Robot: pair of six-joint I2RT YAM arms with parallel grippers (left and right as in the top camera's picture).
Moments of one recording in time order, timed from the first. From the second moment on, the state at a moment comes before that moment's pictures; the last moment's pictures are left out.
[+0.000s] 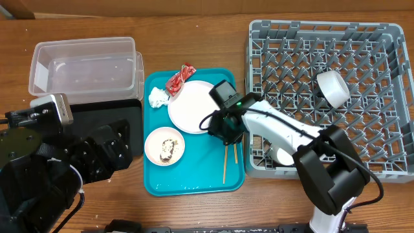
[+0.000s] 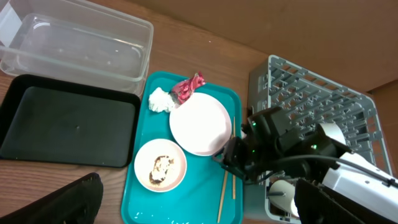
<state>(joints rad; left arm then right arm) -0.17 1.05 1.97 -1.58 0.02 -0.49 0.65 1.94 1.27 -0.67 -0.24 0.98</state>
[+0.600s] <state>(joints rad) -0.17 1.05 1.97 -1.58 0.02 -0.49 0.66 1.93 1.27 -0.55 -0.23 0.99</state>
